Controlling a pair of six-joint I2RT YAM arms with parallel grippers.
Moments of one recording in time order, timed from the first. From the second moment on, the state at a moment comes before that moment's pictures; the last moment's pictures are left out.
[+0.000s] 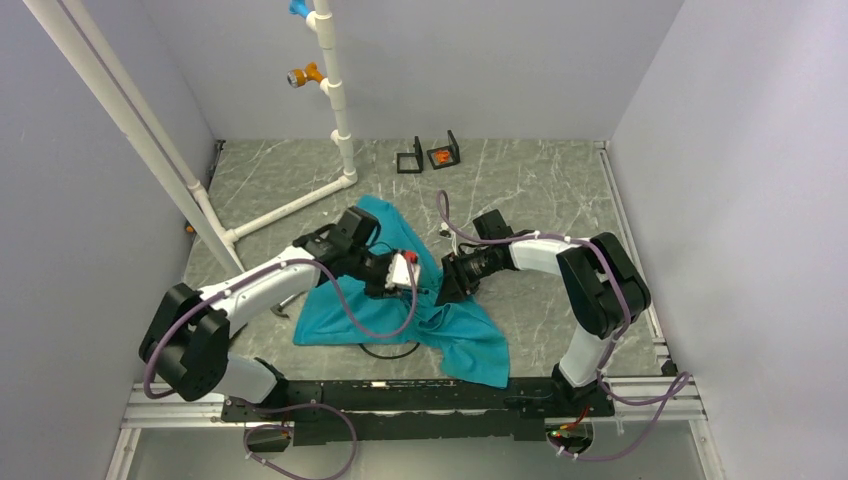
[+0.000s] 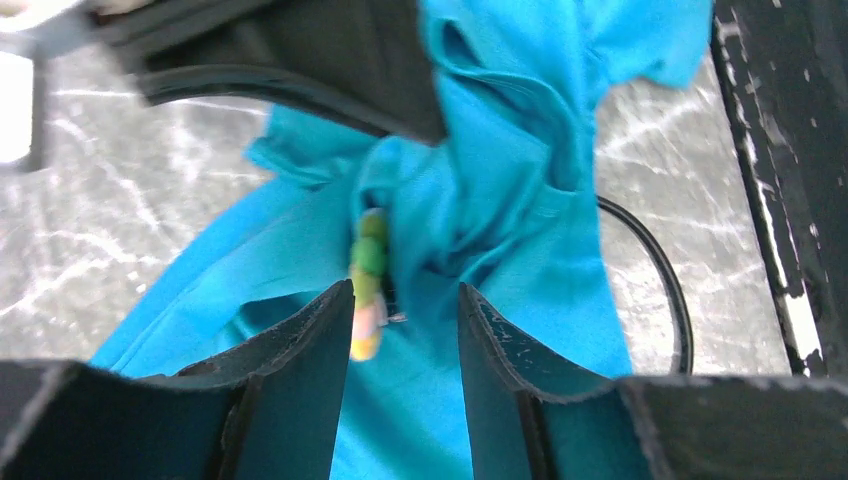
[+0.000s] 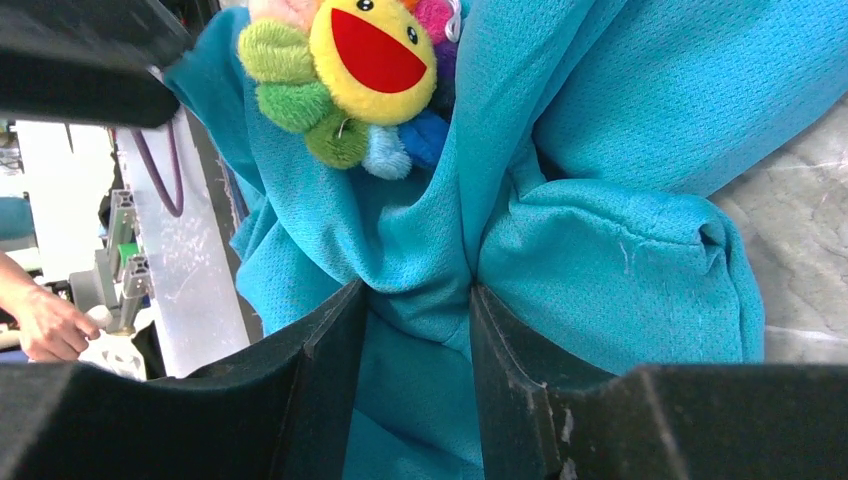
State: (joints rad) left arm -0.68 1.42 0.90 -0.45 0.70 1.01; right arm 0.46 1.76 0.88 -0.28 -0.97 -0.07
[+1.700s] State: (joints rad) left arm -0.69 1.54 0.92 -0.28 0.60 0.70; right arm 0.47 1.67 0.82 -0.19 -0.95 0.01
